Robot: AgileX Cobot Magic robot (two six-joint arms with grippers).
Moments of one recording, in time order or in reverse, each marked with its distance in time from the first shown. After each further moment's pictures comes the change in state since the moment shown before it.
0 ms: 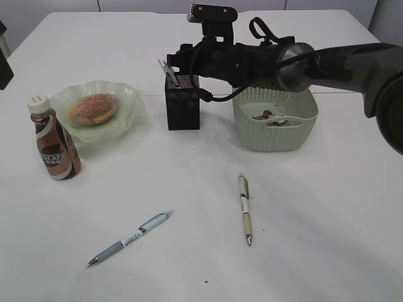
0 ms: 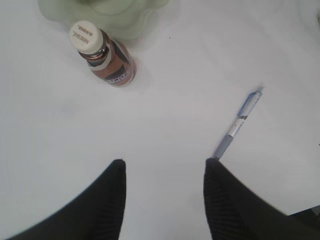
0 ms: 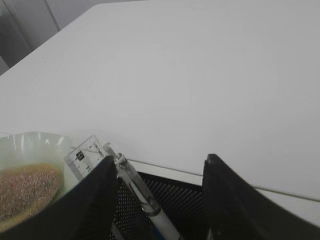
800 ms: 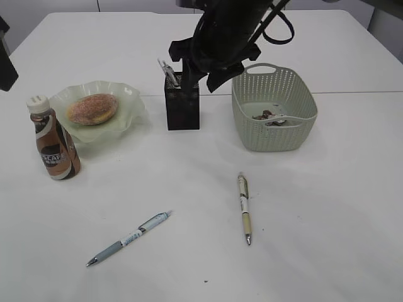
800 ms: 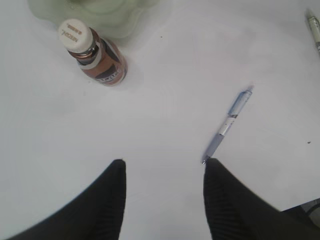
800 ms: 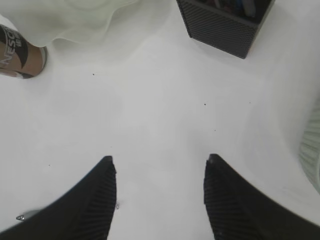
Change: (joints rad) left arm 0.000 0.000 0.000 -0.024 0.000 0.000; right arm 0.000 -0.166 -0.273 -0.016 1.277 0.030
